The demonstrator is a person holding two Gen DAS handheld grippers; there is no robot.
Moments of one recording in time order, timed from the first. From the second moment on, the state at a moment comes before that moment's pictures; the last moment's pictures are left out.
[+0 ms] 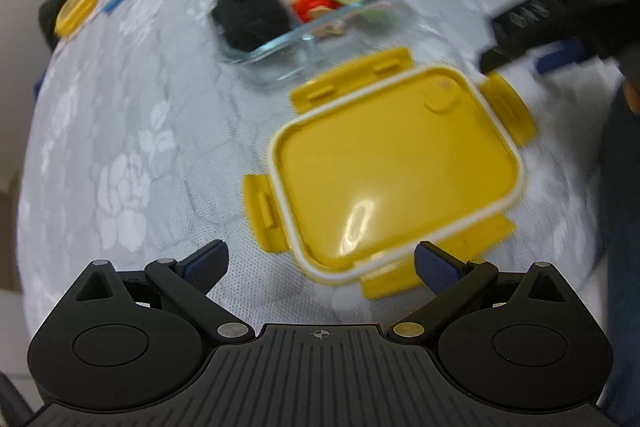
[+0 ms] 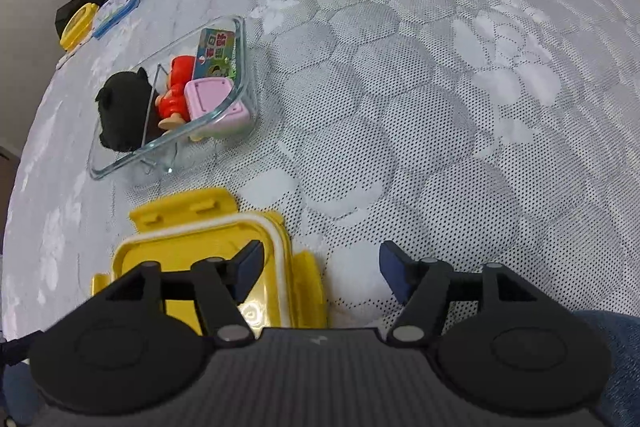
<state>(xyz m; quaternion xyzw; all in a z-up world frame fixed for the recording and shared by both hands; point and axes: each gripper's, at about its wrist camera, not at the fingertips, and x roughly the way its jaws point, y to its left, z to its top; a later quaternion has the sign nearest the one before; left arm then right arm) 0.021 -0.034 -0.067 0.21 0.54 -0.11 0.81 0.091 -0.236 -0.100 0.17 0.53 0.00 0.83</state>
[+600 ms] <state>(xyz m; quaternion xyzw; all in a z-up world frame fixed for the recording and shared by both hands) 0.015 -0.050 -0.073 0.25 0.55 -0.11 0.79 0.106 -0.229 -0.122 0.15 0.58 0.03 0.80</state>
